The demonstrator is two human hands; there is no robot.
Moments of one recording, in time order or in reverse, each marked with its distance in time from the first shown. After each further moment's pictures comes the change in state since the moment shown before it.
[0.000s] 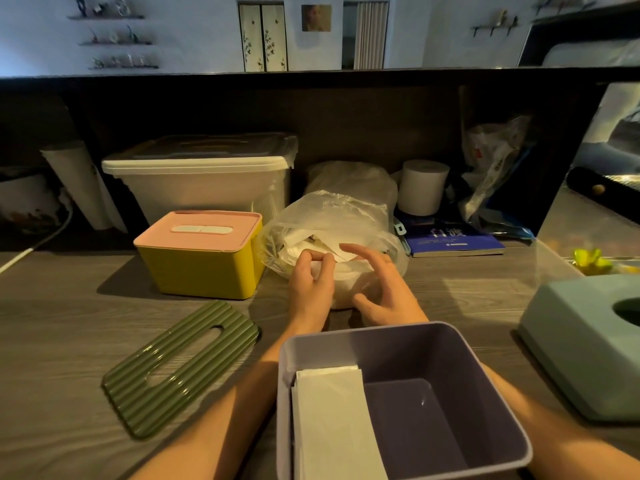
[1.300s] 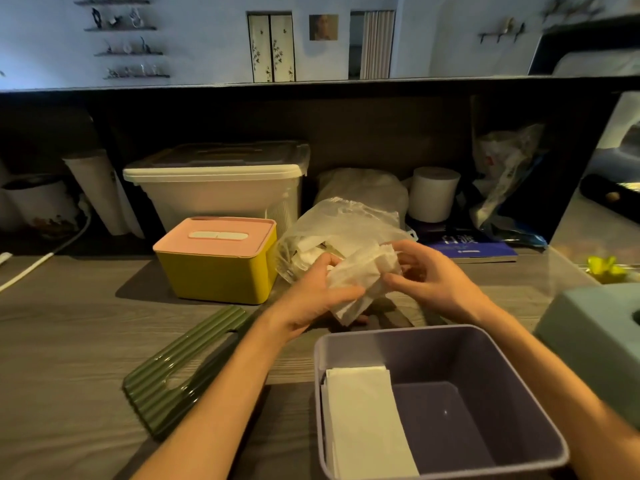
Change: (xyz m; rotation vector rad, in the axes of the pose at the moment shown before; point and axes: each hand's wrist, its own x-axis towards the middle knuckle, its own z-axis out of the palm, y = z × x) left_hand 0.011 0.024 -0.047 0.158 -0.593 -0.091; right_hand 0.017 -0.021 -0.054 -0.127 -0.094 0.104
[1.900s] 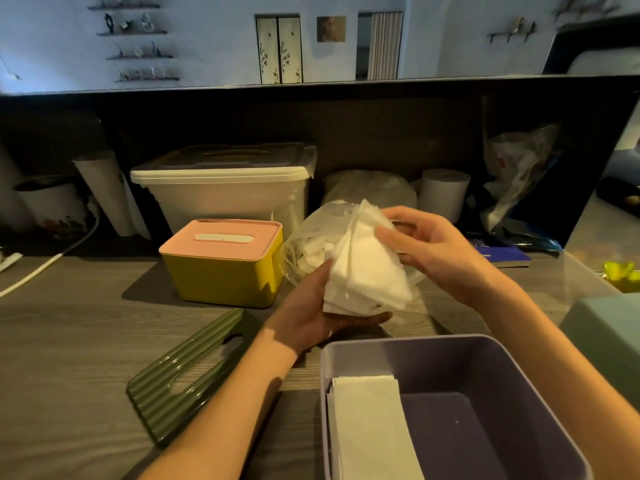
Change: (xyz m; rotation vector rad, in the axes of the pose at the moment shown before) left_hand -0.002 0.007 0.009 -0.931 -0.197 -0.180; right_hand 0.024 -0.041 -0.007 0.495 -0.049 -0.050
